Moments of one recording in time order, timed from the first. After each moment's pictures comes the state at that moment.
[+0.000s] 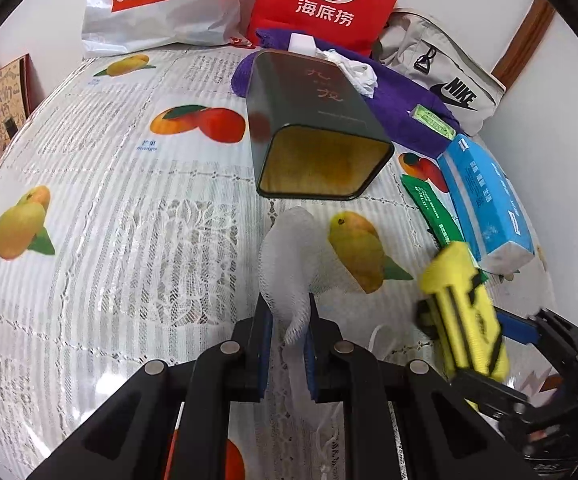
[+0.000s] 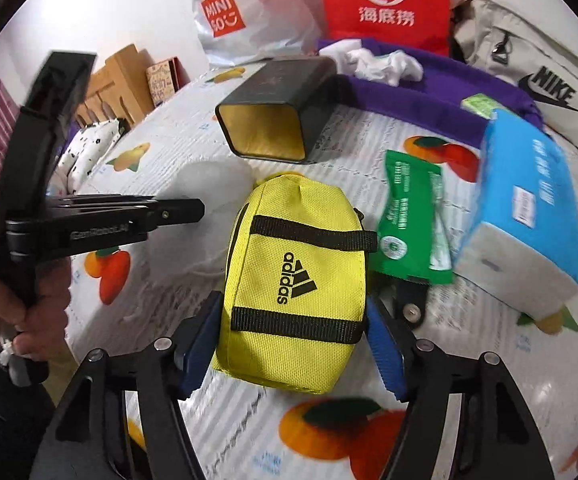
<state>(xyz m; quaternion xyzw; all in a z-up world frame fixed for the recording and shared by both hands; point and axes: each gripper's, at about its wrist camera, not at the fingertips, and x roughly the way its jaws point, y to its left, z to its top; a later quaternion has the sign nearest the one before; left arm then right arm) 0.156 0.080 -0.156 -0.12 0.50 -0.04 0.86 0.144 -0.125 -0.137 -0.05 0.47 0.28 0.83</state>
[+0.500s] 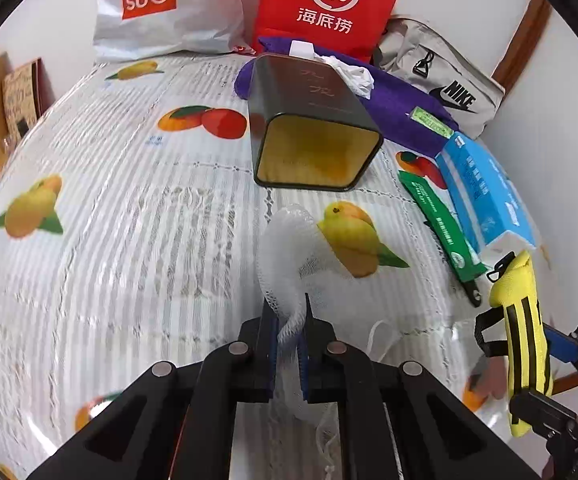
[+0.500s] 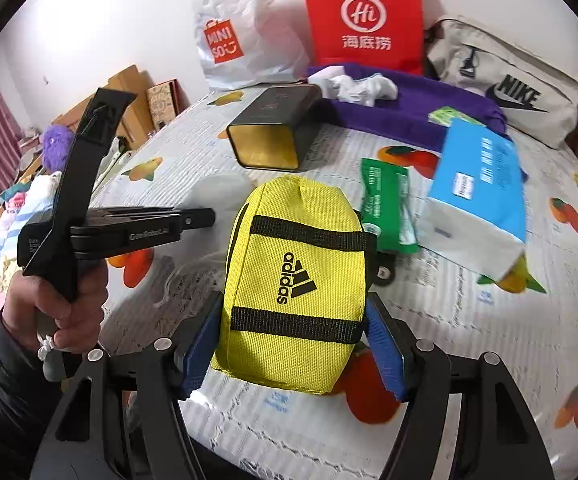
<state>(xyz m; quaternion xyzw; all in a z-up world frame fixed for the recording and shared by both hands) 0.136 0.072 -0.155 -0.12 0.48 -0.03 0.87 0.102 -0.152 -0.110 -0.04 0.44 0.26 0.86</state>
